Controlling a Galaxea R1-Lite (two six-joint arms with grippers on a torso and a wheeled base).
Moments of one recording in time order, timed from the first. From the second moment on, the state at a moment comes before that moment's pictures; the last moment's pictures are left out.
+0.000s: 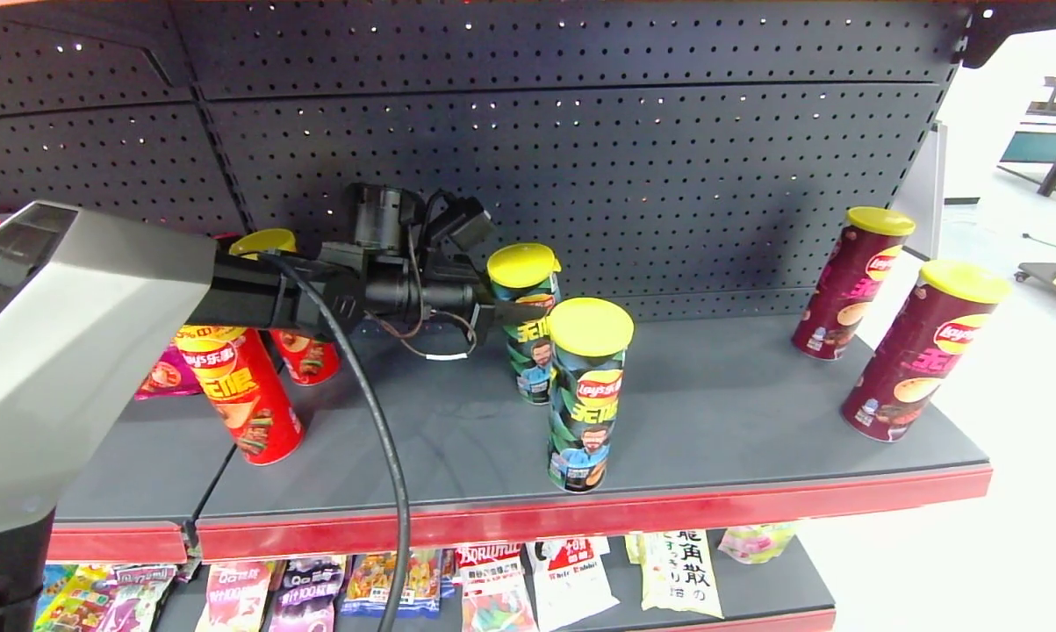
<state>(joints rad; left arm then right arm) -0.38 2.23 -1.60 -0.23 -0.78 0.37 0.00 0.00 0.00 0.00 0.00 0.00</state>
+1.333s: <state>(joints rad) -0.38 2.33 -1.73 -0.18 -0.78 0.38 0.00 0.00 0.00 0.00 0.00 0.00</state>
